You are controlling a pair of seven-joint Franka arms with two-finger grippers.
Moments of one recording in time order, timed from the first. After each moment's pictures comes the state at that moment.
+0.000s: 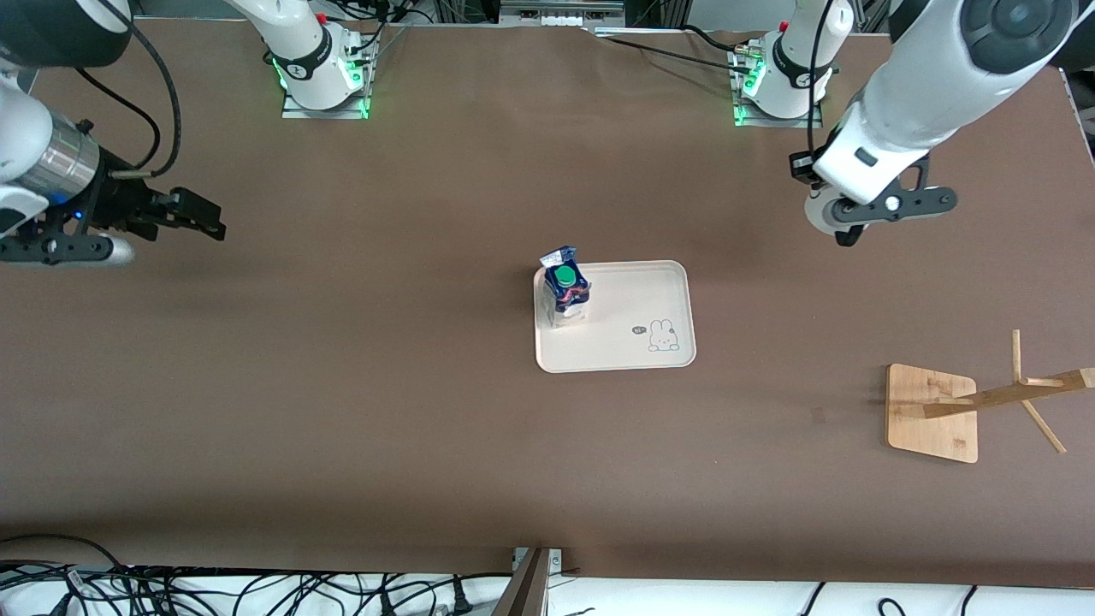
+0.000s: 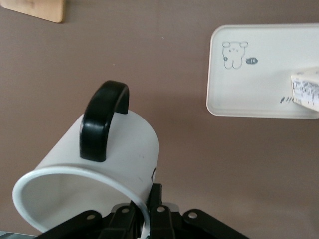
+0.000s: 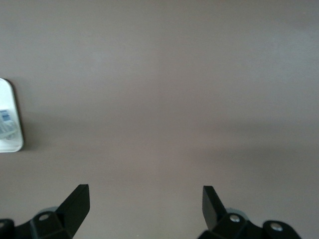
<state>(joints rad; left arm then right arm) 0.04 0.10 -0.41 -1.59 0.03 1.39 -0.44 0.16 0.04 -0.06 -1.66 0.04 1.65 0.09</state>
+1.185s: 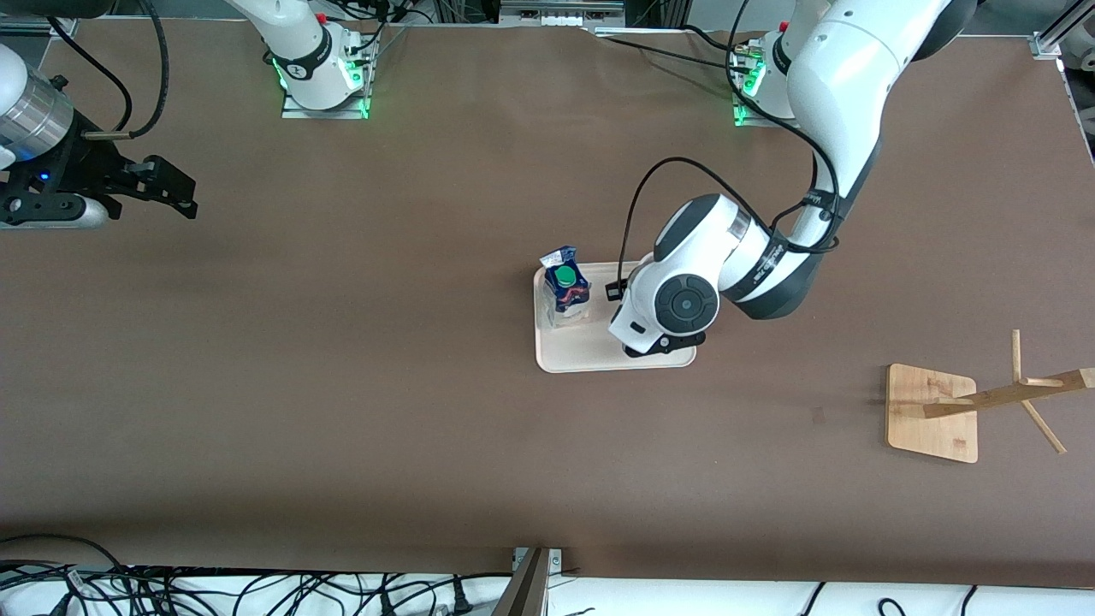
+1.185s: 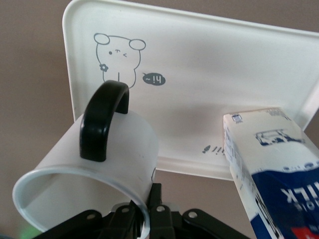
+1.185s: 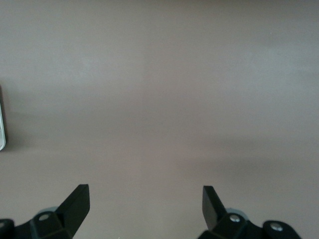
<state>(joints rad) -0.21 0.79 -0.42 -1.30 0.03 1.67 -0.82 0.15 0.00 -0.05 -1.63 -0.02 1.63 0.07</state>
